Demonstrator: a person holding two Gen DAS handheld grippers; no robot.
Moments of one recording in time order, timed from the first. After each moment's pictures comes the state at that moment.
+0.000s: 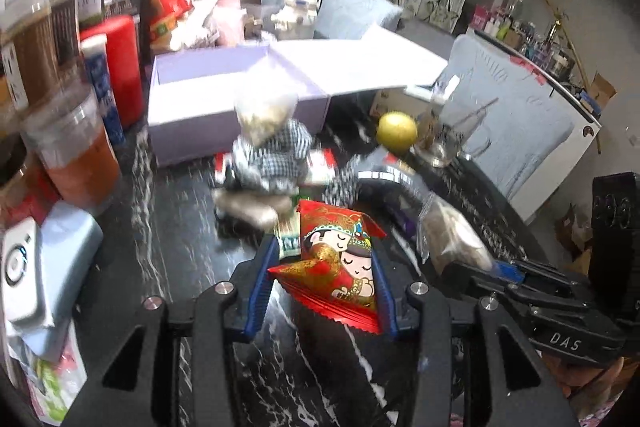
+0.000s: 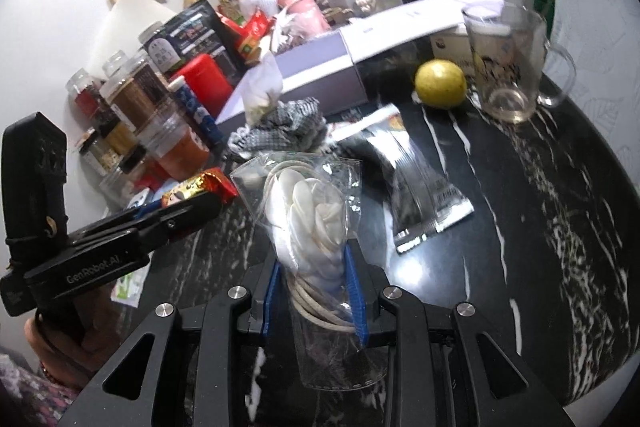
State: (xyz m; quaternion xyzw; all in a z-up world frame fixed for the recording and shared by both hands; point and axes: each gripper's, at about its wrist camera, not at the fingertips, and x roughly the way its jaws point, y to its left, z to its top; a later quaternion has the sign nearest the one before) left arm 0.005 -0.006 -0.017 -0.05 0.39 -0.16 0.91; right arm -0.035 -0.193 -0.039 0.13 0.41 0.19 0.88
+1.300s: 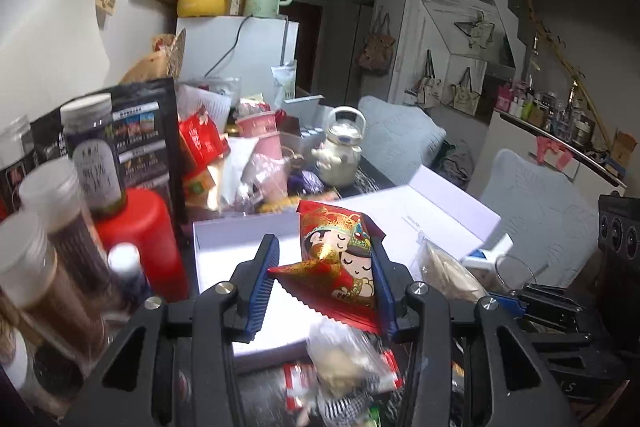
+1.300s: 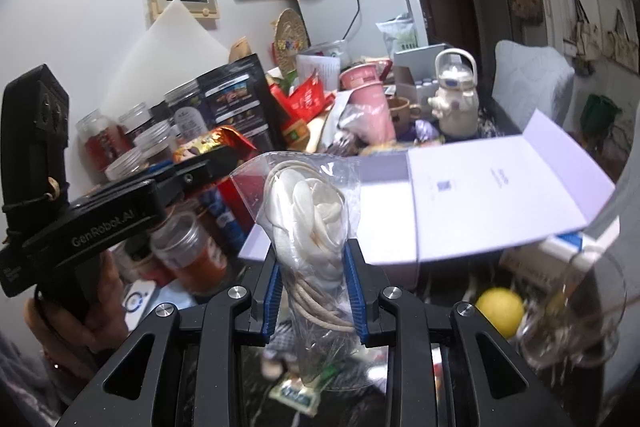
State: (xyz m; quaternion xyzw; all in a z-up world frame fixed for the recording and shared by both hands) left arm 0.129 0.033 0.085 -0.05 0.24 -0.10 0.96; right arm 0.111 -0.136 0.058 0.04 0.32 0.25 0.91
